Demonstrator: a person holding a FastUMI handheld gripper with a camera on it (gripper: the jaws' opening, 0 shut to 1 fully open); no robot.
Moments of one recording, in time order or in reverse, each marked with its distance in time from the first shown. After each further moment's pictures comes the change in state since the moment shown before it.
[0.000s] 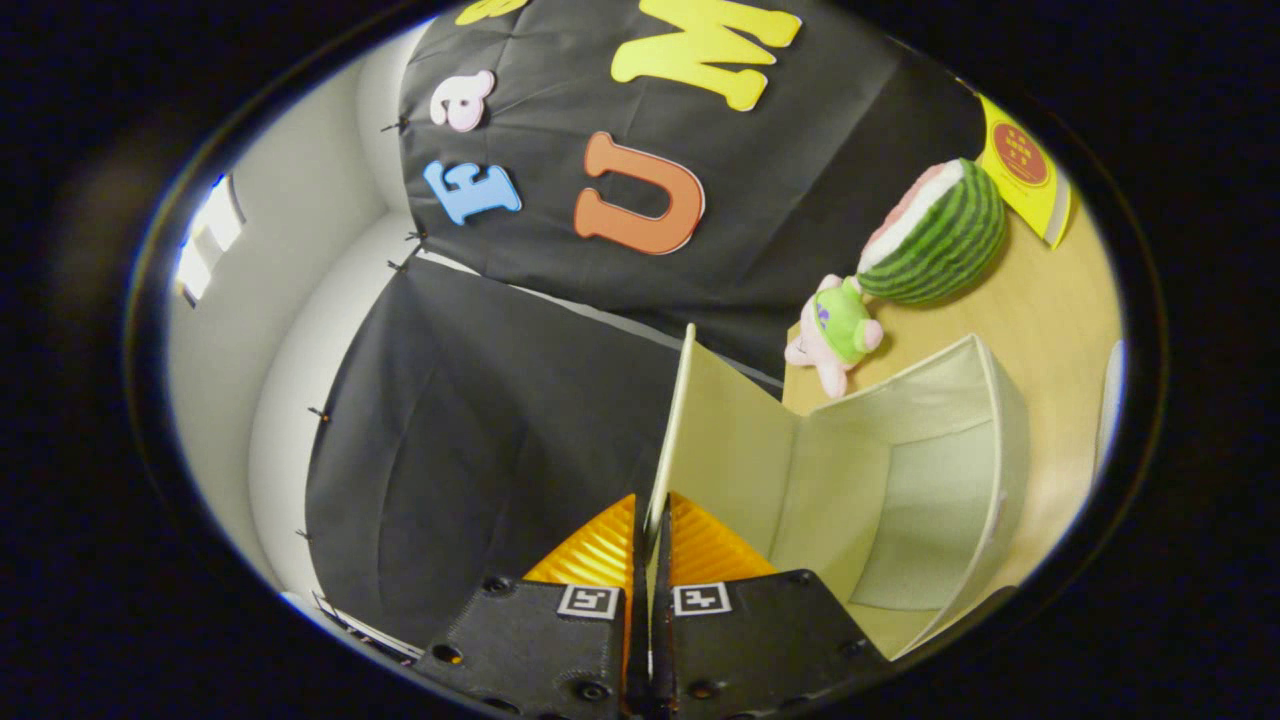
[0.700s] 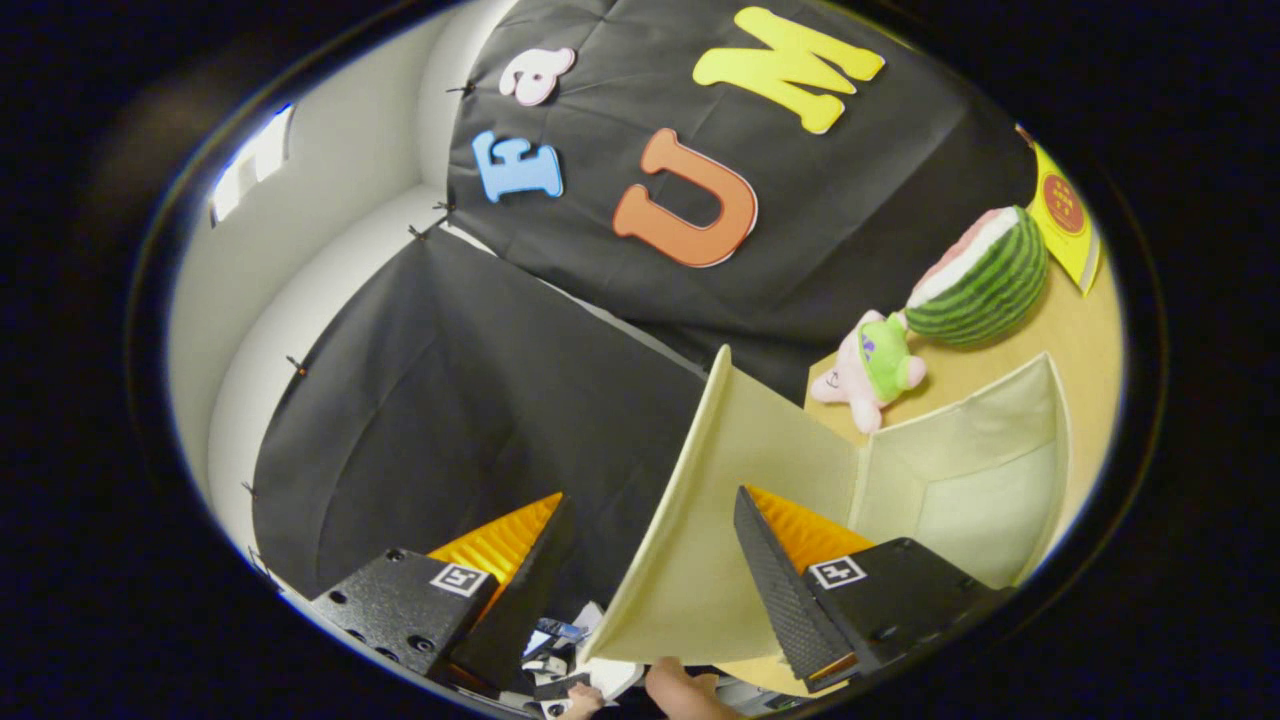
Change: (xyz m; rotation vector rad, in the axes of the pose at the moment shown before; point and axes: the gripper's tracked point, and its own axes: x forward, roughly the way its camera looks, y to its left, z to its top) arm 0.056 0.025 -0.027 -0.168 -0.075 -0.044
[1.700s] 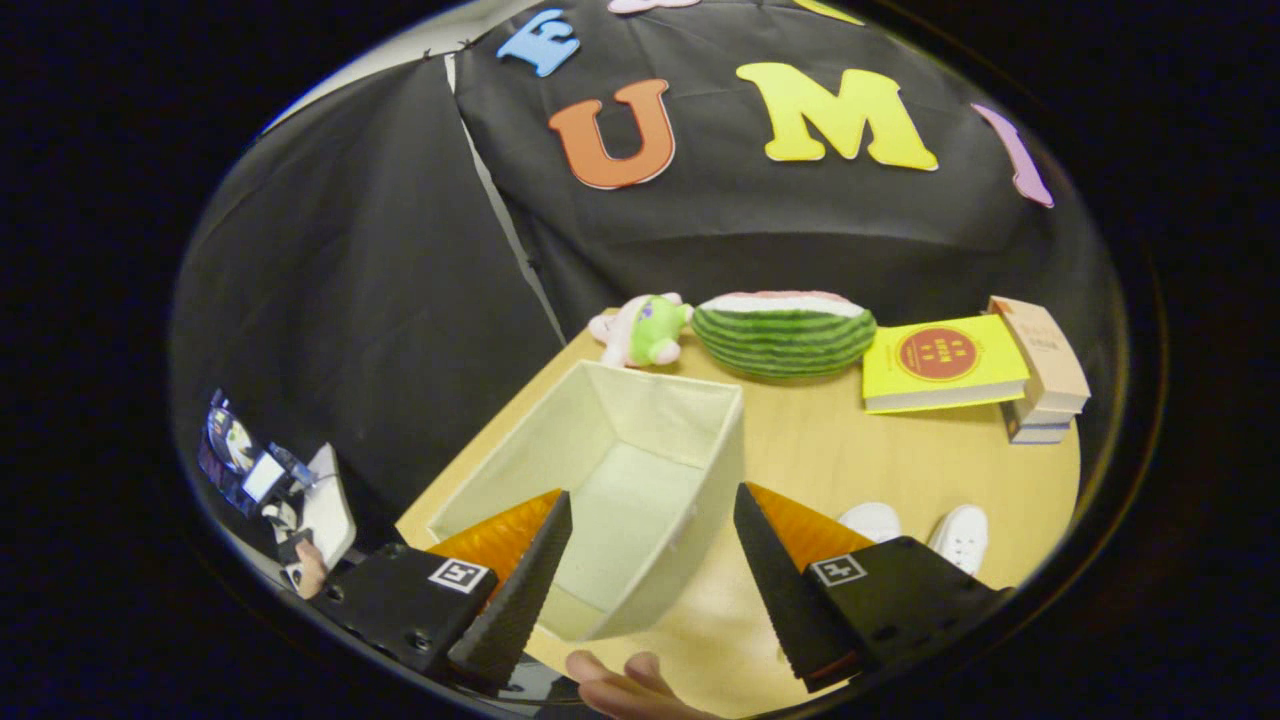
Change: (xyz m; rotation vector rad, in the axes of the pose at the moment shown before) arm -0.161 -0.187 0.005 -0.575 0.277 -0.639
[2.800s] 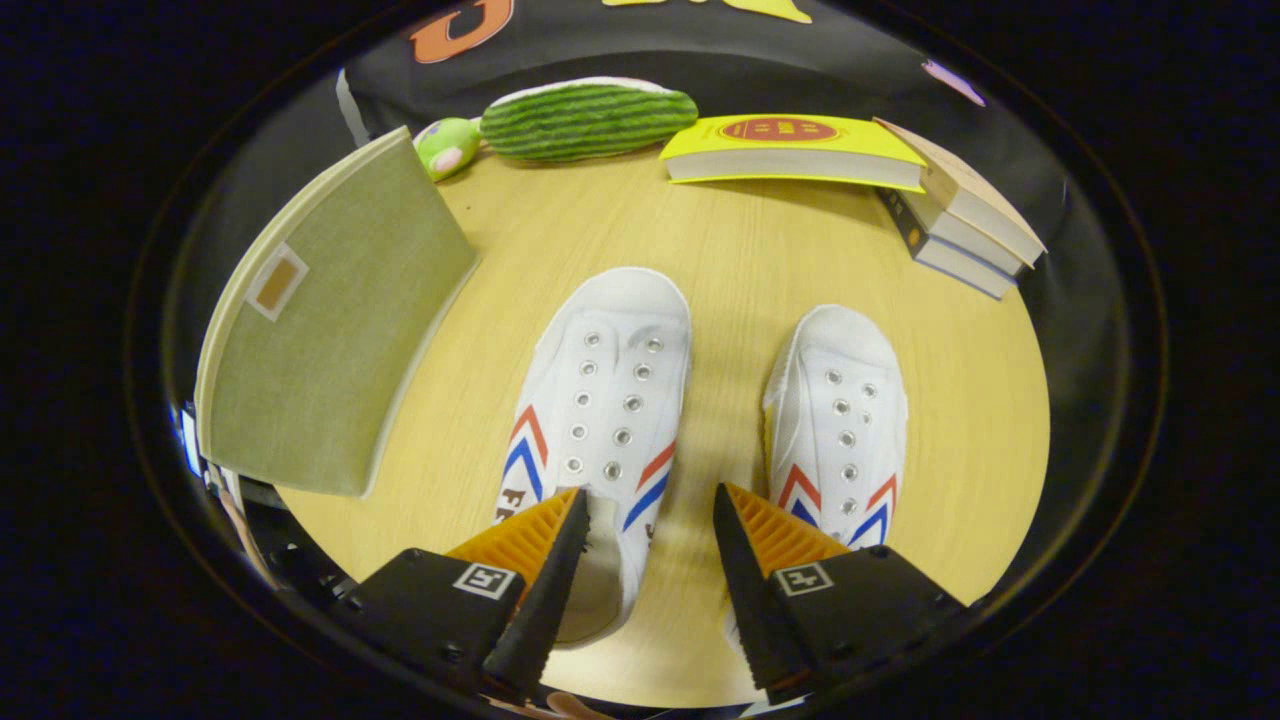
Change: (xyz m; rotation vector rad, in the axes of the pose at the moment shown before) arm 0.015 -0.190 -0.192 0.119 0.475 -0.218
